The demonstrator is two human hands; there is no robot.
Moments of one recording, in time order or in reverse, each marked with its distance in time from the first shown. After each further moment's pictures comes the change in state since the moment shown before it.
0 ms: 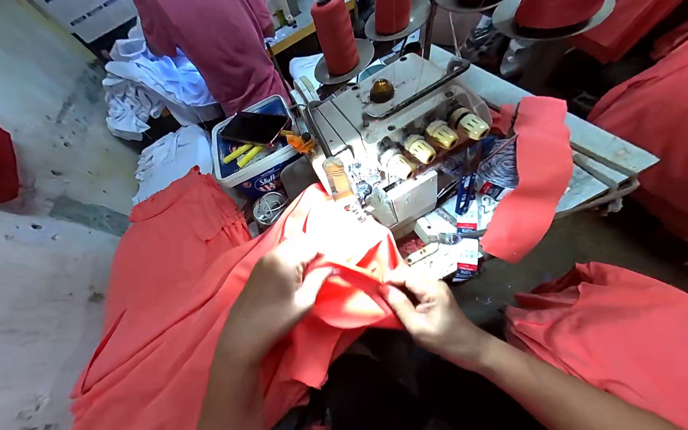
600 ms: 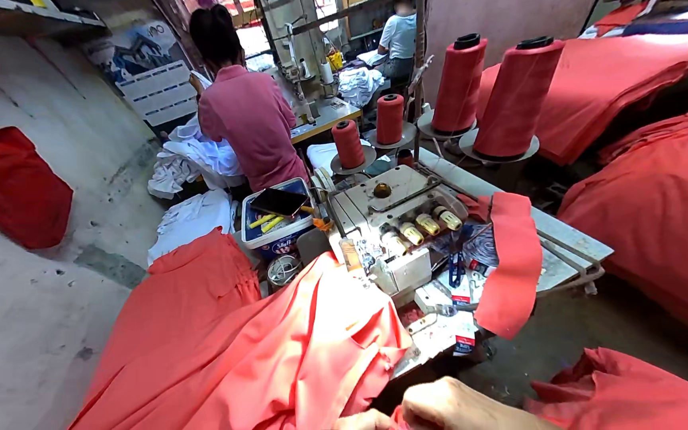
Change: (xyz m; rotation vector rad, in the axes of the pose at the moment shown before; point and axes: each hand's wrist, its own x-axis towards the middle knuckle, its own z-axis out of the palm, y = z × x) left_hand -0.098 0.033 0.097 -0.794 -0.056 -0.078; right_hand -0.001 -0.029 -0.055 -0.155 -0.768 -0.130
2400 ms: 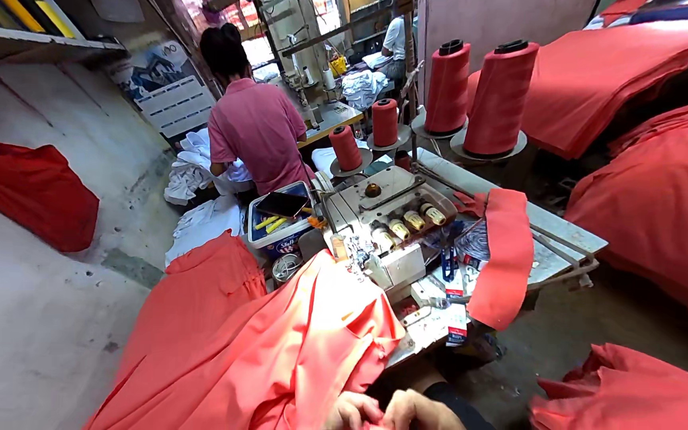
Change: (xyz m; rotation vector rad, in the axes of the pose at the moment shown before) left_hand -0.013 0.030 0.016 -0.323 0.224 0.081; right_hand -0.009 -0.029 0.062 0.555 0.556 -0.046
